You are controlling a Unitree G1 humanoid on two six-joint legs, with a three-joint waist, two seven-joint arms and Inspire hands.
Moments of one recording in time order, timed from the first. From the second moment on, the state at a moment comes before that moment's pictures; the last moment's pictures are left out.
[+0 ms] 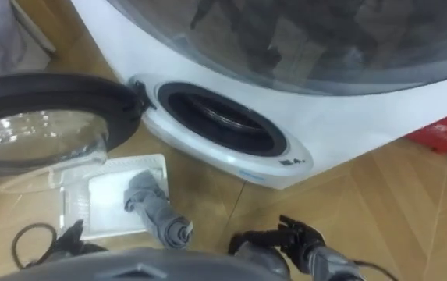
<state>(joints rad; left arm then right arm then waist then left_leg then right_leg) 0.02 0.19 -0.04 1.17 0.37 0.00 0.17 -0.08 -0.20 0.10 1.34 0.19 -0.04 0.23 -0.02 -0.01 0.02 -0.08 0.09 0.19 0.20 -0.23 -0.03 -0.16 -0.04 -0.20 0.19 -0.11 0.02</state>
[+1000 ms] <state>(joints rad) -0.51 0.17 -0.39 1.28 0.67 -0.08 0.18 -0.36 -0.20 0.26 1.27 0.26 -0.10 0.17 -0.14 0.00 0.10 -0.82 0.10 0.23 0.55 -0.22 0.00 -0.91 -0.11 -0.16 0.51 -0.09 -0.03</state>
